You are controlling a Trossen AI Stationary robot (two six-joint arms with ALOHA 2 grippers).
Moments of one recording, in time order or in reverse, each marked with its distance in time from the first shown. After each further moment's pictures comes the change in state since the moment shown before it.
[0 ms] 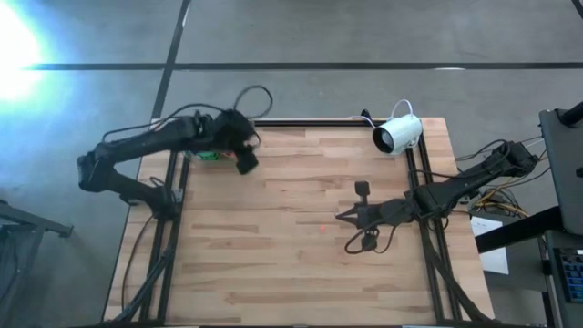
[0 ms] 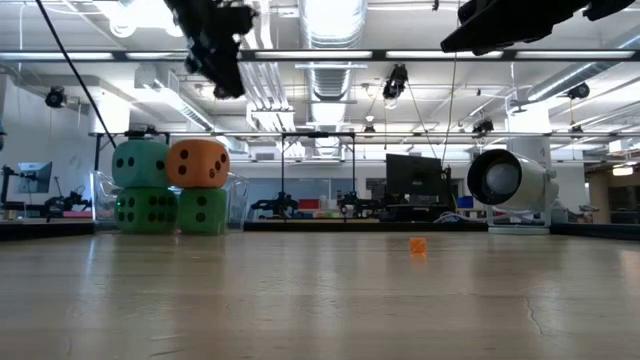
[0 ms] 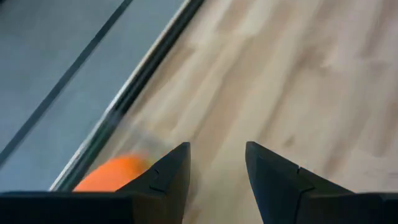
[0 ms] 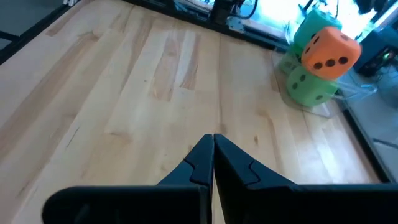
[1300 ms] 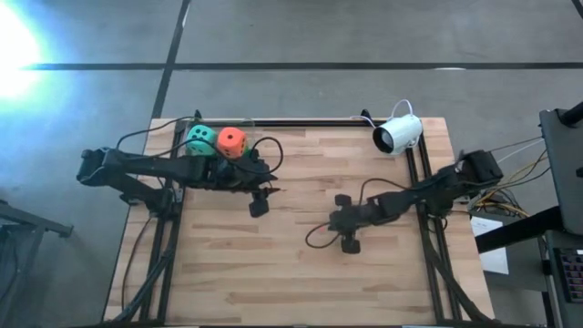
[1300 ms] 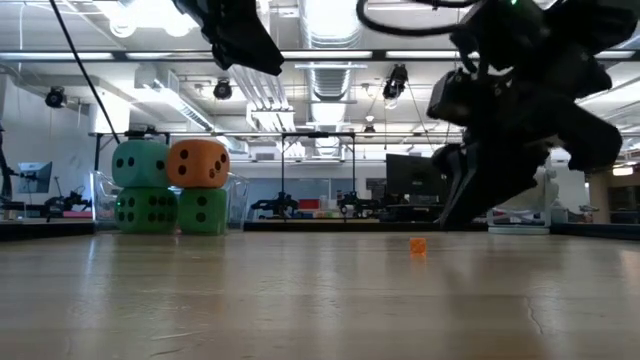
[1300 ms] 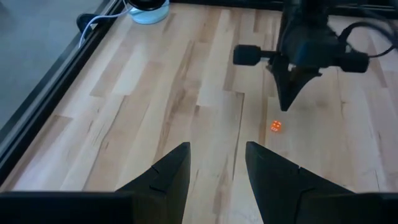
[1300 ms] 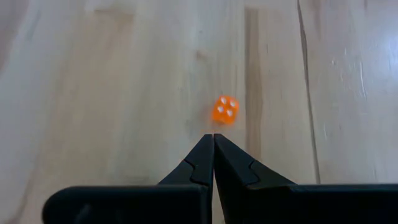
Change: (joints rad) left arm -0.381 0.002 -0.214 0.461 0.022 -0.039; right arm -0.178 0.457 -0.061 0.143 -0.332 0.227
